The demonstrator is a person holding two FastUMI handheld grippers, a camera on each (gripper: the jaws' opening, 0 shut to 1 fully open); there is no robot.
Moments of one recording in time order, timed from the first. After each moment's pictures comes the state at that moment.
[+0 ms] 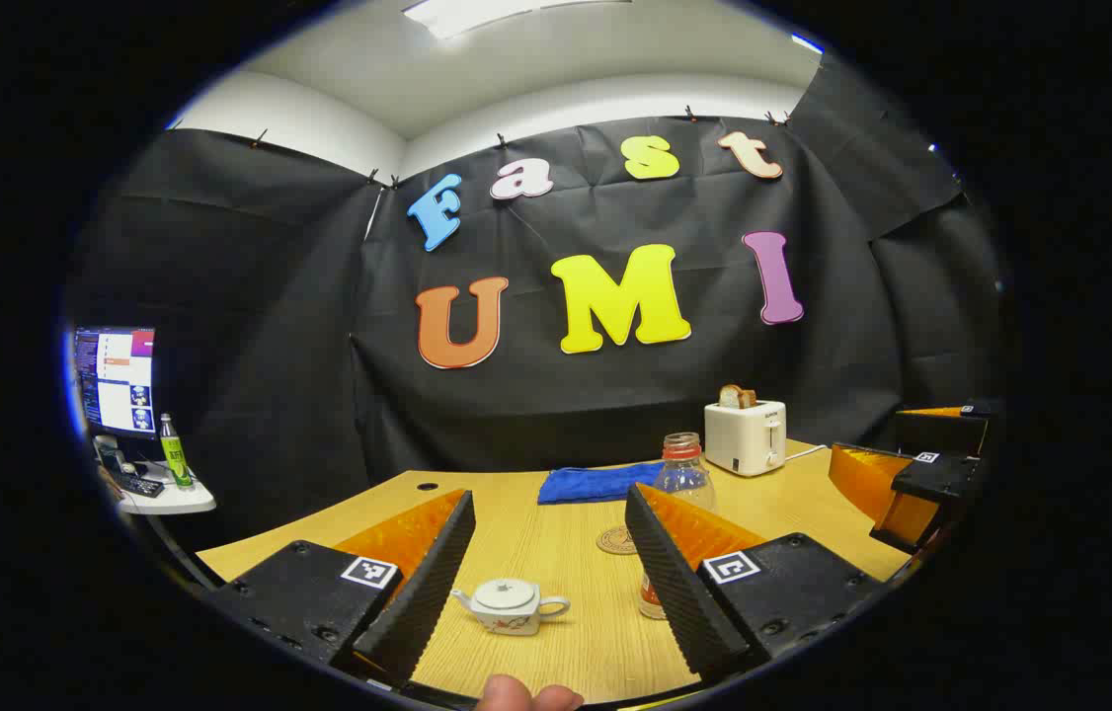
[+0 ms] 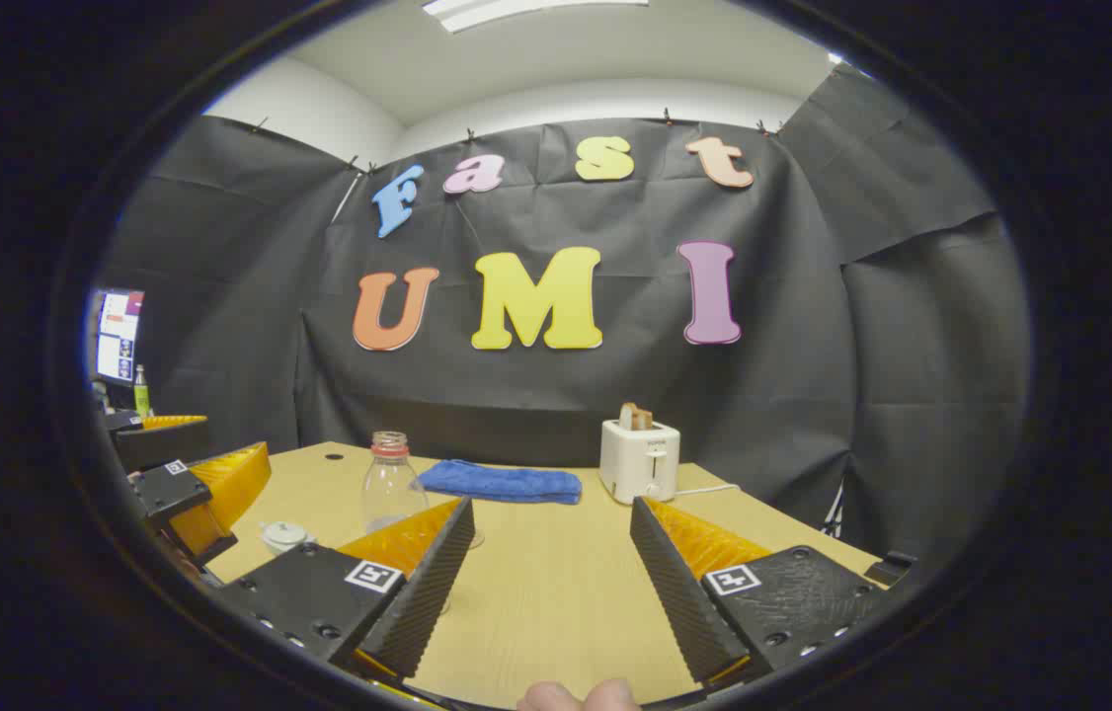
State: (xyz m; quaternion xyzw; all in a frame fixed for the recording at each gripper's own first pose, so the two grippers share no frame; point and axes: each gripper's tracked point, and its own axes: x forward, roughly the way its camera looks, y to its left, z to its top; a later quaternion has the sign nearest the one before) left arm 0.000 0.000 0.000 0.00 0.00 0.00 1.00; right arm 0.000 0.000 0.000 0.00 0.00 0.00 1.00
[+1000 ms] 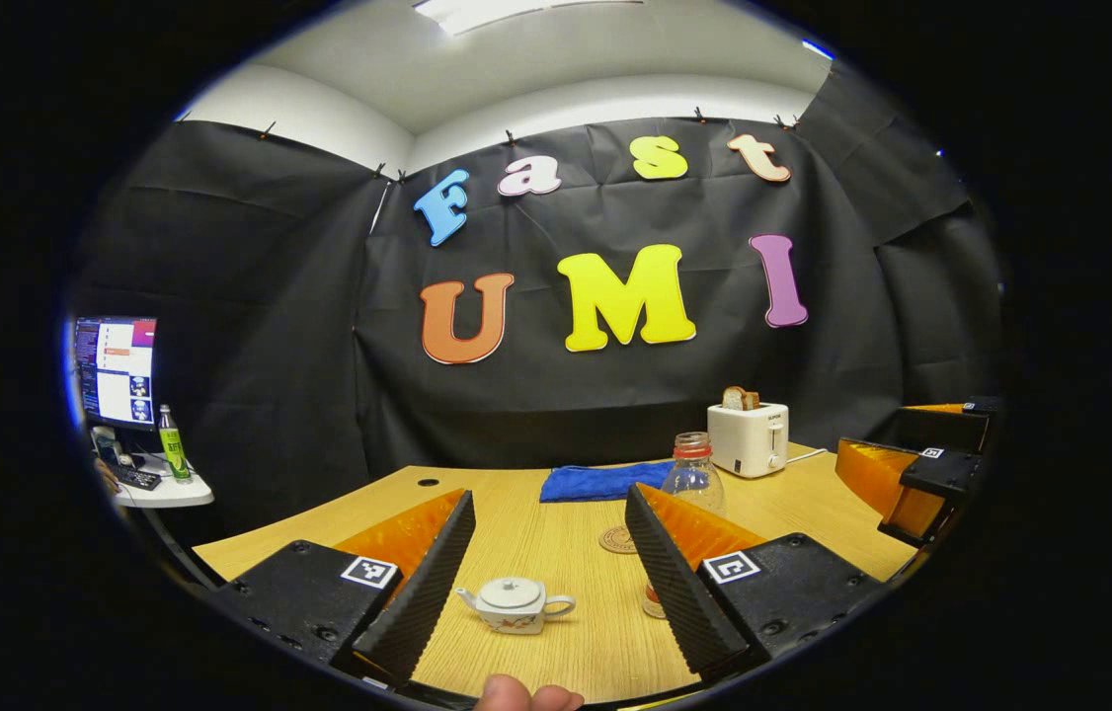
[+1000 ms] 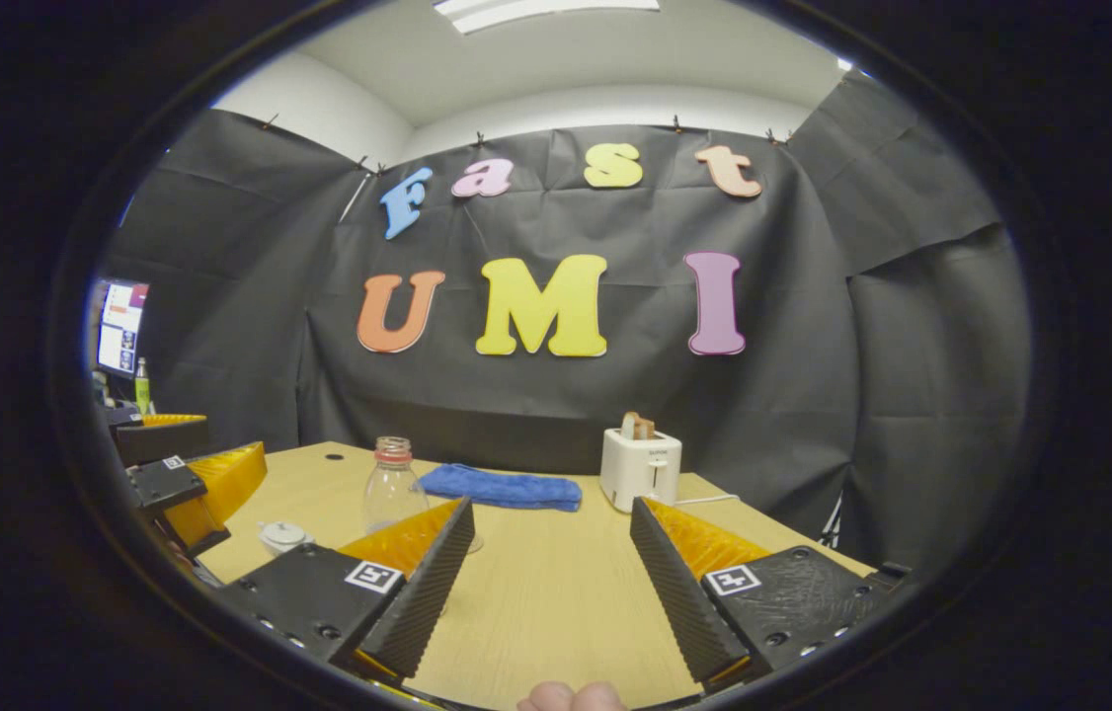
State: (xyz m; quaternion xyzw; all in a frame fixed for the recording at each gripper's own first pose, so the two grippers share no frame) left arm 0.000 0.007 -0.005 -0.01 0.00 0.00 1.00; right arm 0.003 0.003 0.003 -0.01 0.00 0.01 1.00
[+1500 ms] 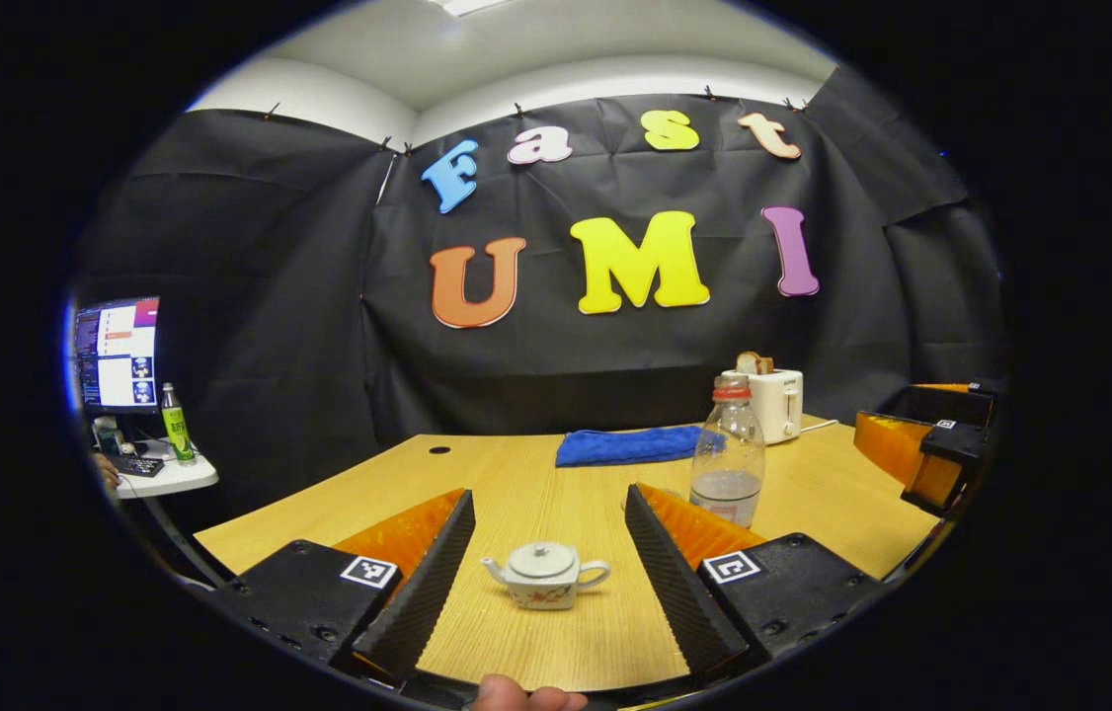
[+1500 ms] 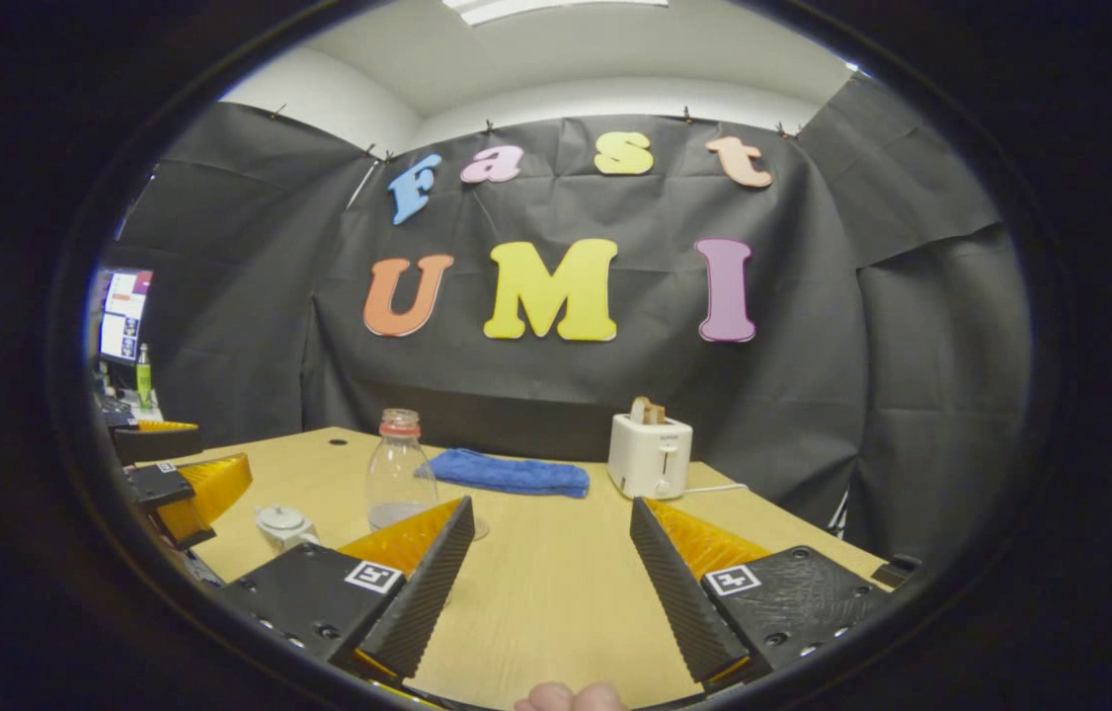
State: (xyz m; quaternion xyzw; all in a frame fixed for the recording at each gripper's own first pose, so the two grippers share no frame) left arm 0.000 0.035 -0.058 -0.01 0.06 0.01 1.00; right arm 0.014 0.012 -0.029 -0.02 0.02 0.01 1.00
